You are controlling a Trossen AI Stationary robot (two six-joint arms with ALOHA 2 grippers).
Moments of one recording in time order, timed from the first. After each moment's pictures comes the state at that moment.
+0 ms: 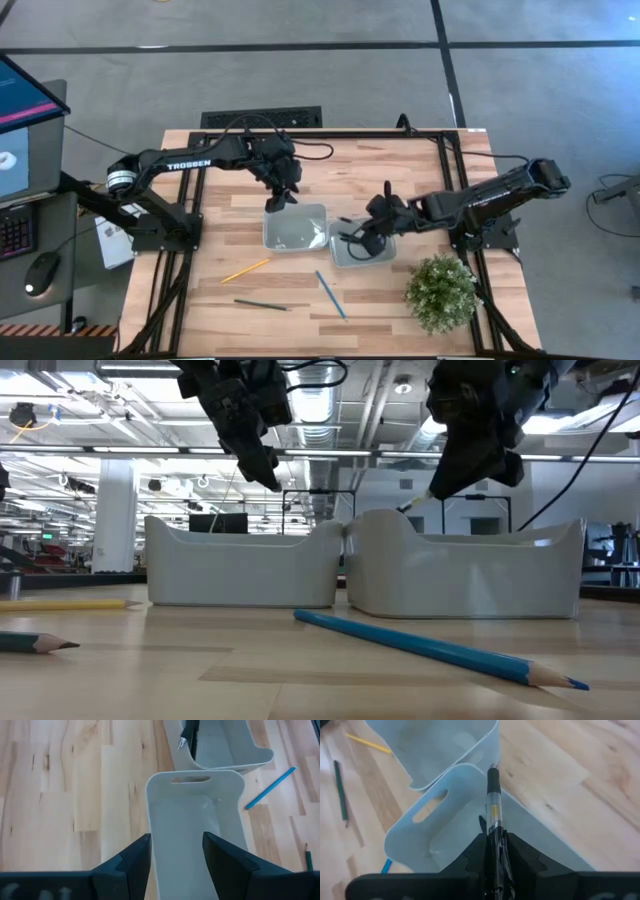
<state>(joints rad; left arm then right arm) 0.36 1.52 1.20 -0.70 0.39 0.28 0.22 1.34 0.86 -0.47 0.26 0.78</state>
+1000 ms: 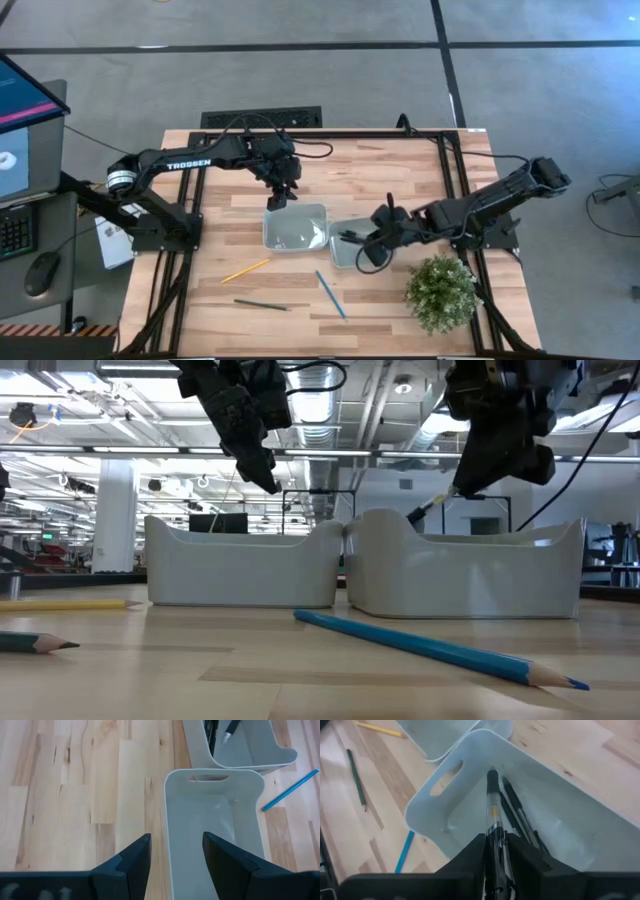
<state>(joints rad) 0.36 1.52 1.20 -0.70 0.33 0.25 0.33 1.33 0.86 -0.52 0.26 0.94</state>
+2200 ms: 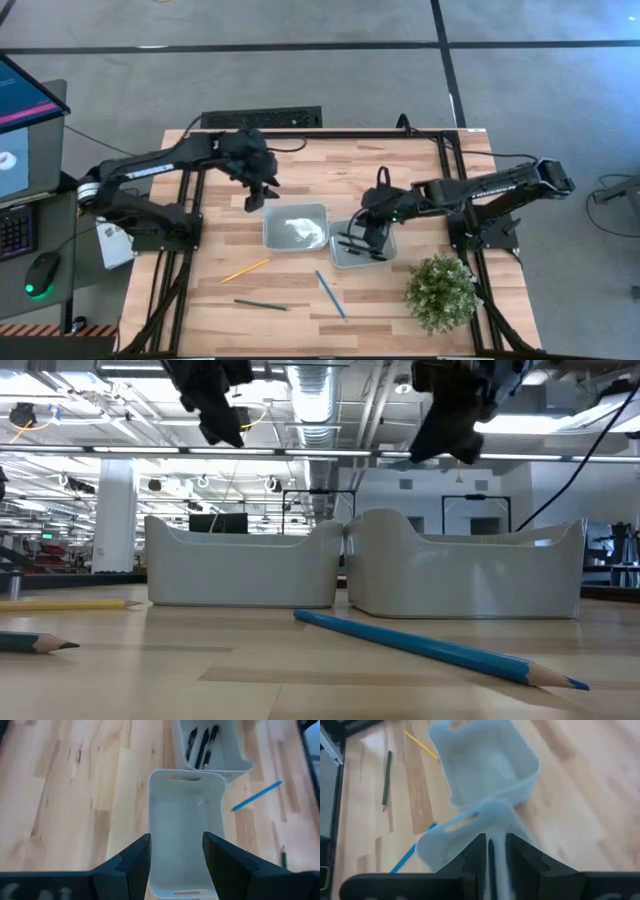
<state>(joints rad) 0.35 1.26 1.17 -0.83 0.32 0.15 0.11 1.30 0.93 -0.43 0.08 0.41</state>
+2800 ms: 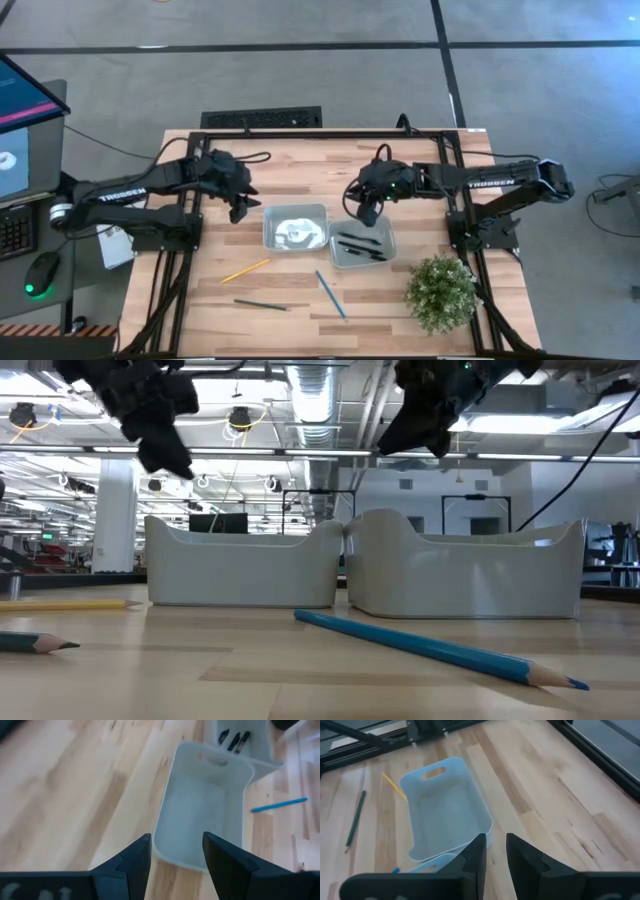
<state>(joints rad) 0.34 0.88 0.73 -0.63 0.19 -0.12 -0.06 1.30 0.95 -0.30 0.08 0.20</state>
